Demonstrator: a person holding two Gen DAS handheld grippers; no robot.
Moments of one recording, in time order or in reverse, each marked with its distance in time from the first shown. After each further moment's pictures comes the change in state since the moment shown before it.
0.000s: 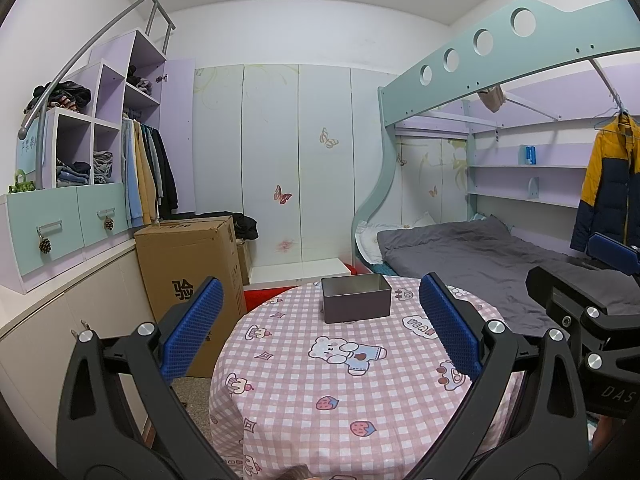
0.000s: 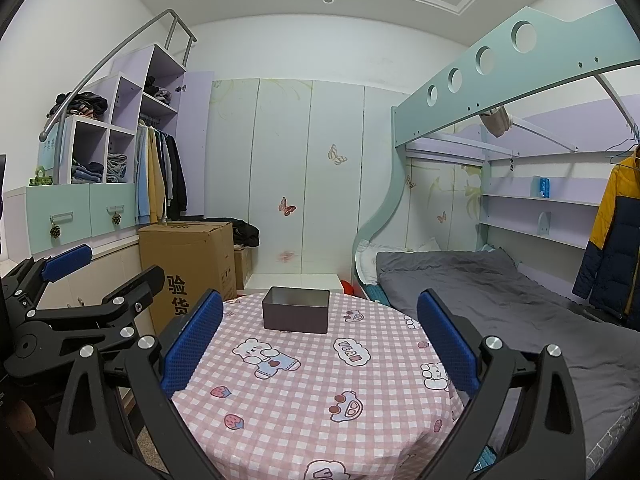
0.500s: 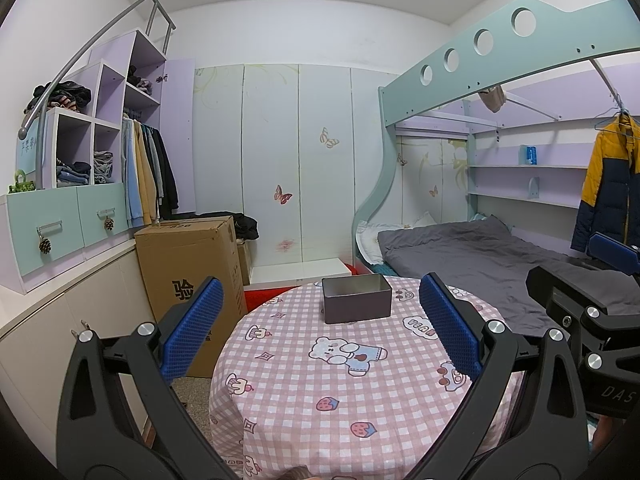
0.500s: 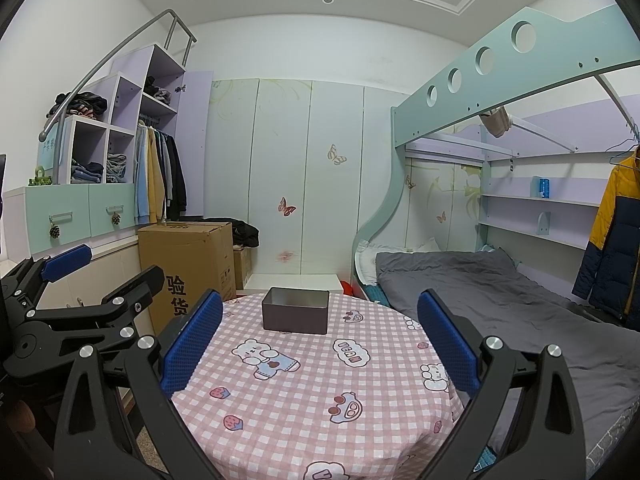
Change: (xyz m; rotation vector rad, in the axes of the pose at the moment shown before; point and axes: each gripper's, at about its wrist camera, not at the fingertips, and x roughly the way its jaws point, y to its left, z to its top) left arm 0.001 0.000 0.000 0.000 0.000 -0.001; right arm 0.000 0.000 0.000 0.000 0.000 0.000
